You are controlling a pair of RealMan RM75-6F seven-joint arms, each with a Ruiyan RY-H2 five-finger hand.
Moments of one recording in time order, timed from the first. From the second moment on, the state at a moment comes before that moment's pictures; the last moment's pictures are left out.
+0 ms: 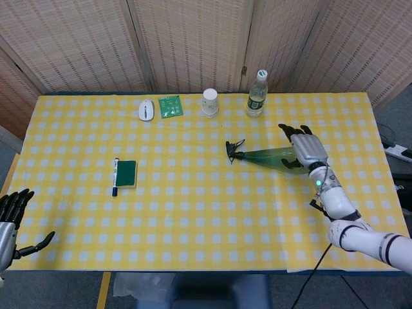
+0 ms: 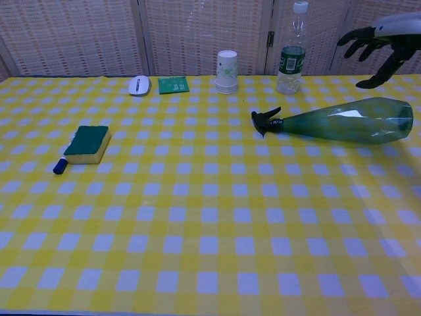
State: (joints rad) left arm -0.06 -1.07 -0.03 -1.62 1.56 1.57 -0.08; right arm 0.88 -1.20 0.18 -1.51 -0.63 0.78 -0.30
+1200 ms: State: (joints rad) left arm -0.03 -1.04 -0.05 -1.59 1.54 1.62 -0.20; right arm 1.16 -1.67 0.06 -0.96 -0.18 0.69 -0.72
